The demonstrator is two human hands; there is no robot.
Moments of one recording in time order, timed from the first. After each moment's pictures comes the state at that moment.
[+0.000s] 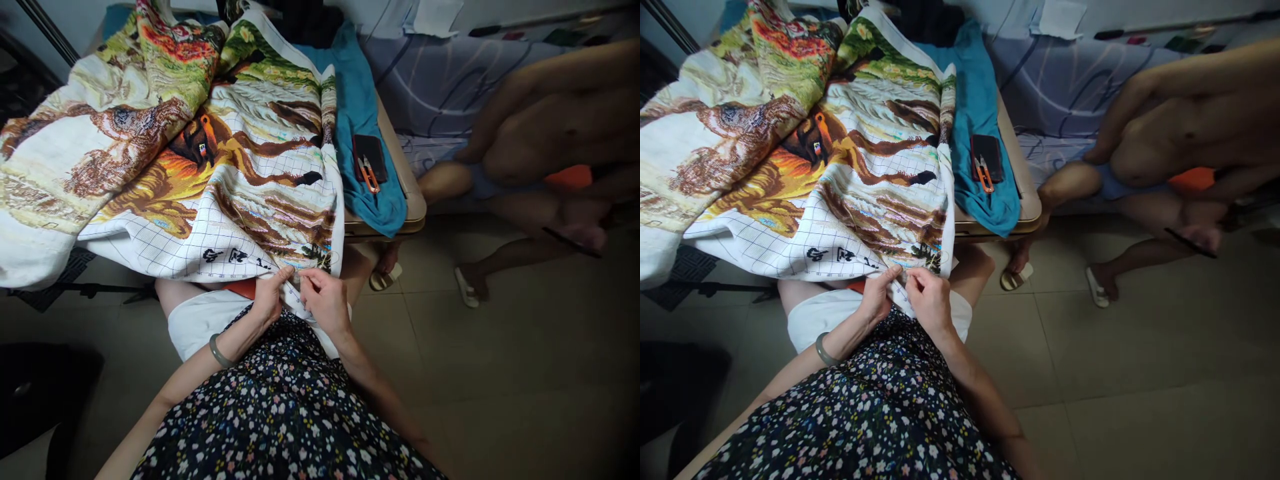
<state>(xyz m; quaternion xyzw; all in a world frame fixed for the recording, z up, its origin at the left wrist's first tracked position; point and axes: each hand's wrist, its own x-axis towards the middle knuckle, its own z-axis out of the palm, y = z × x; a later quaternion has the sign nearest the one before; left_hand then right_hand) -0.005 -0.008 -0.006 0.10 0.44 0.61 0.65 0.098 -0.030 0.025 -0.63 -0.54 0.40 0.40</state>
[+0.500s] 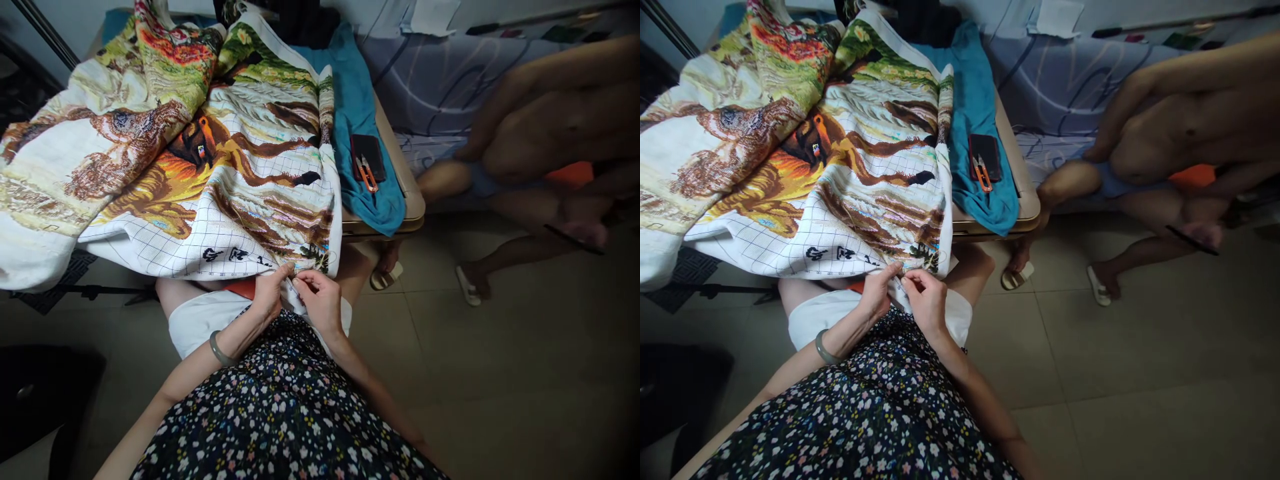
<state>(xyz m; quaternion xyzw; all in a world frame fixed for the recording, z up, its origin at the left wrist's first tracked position) -0.002 0.000 -0.002 0.10 0.47 0.60 0.64 0.093 -0.032 0.002 -0.62 -0.50 0.39 0.46</state>
